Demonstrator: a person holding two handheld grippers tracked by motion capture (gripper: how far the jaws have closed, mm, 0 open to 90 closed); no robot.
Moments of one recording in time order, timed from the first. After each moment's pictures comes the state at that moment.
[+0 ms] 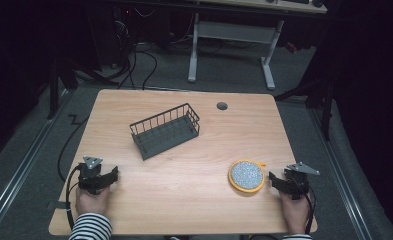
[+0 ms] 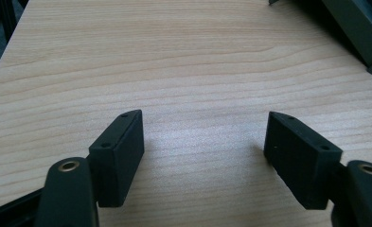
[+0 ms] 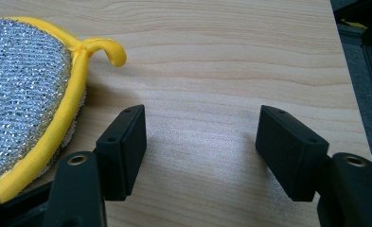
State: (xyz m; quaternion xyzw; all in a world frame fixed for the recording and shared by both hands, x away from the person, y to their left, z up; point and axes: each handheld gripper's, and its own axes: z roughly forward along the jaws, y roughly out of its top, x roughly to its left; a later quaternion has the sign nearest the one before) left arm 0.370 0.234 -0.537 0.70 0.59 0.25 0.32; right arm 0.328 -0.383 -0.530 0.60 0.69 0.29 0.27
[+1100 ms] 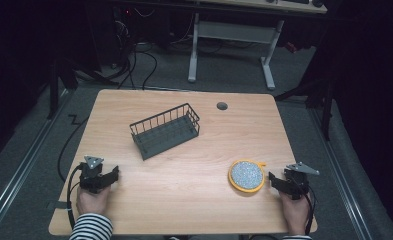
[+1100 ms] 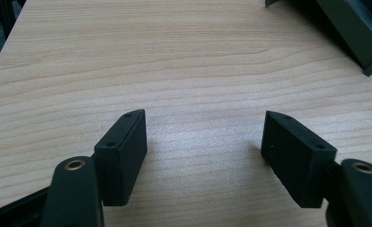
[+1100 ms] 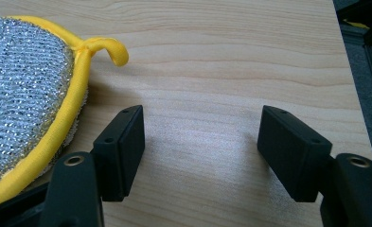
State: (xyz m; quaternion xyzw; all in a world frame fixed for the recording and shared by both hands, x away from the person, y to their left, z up) left arm 0.371 0.230 -0.537 0.70 0.59 0.25 0.32; right arm 0.328 -0.382 -0.529 0.60 0.69 0.29 0.27
